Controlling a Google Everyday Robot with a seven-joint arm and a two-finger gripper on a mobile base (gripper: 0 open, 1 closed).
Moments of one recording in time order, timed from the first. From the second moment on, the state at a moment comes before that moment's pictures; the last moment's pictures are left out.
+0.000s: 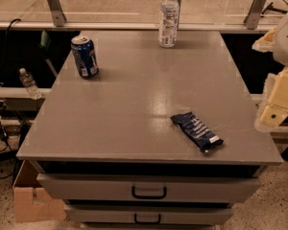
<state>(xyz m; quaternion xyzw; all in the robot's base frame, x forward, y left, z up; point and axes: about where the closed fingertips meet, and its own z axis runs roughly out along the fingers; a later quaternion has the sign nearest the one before) 0.438 -0.217 0.977 -0.60 0.78 -0.03 0.16</state>
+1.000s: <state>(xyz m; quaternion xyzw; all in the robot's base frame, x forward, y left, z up) 0.438 -0.196 0.942 -0.60 0.79 0.01 0.17</state>
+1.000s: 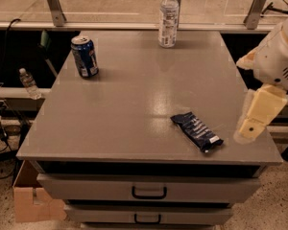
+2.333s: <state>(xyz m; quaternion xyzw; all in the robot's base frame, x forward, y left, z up) 0.463 -0.139 0.834 -0.56 0.81 0.04 0.19</state>
